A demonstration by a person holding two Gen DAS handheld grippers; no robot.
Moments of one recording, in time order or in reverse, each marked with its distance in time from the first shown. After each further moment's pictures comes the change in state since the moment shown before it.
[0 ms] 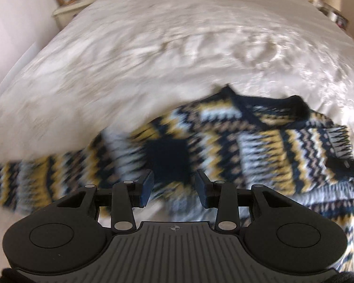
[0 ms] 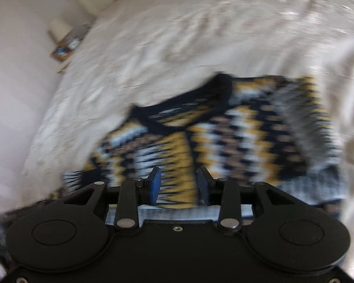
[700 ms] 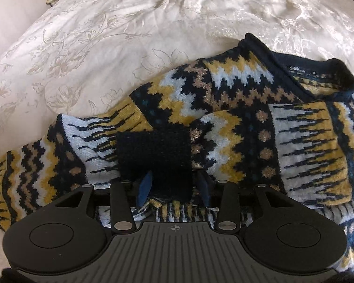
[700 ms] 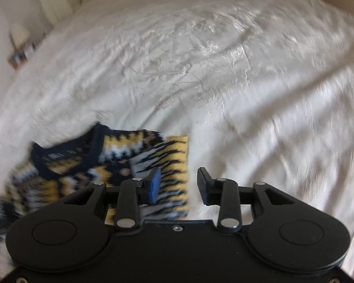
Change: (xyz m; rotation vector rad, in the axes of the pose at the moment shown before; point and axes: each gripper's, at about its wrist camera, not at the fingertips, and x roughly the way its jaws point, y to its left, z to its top) left arm 0.111 -0.001 -0.018 0.026 0.111 0.090; right arm 0.009 -0.111 0.070 -0.122 -0.088 -0.272
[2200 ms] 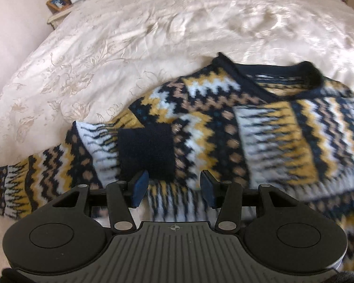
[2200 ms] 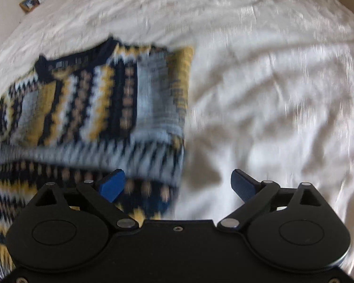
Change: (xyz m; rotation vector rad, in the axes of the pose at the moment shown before) left arm -0.071 -0.025 -0.022 0.053 -0.078 0.010; right arm -0.024 -0.009 -0.107 -0.140 0.170 0.023
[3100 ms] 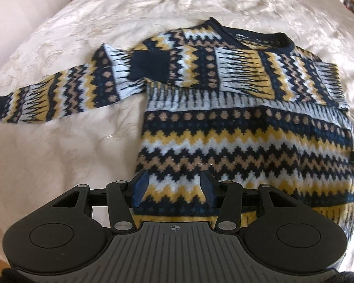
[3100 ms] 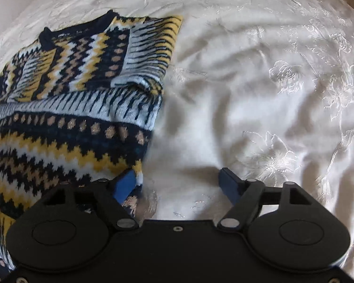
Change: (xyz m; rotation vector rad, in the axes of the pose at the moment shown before) left arm -0.080 -0.011 -0.106 -0.134 0.082 -0.005; right arm -0.001 -0.029 -0.042 -0.068 0.005 0.014
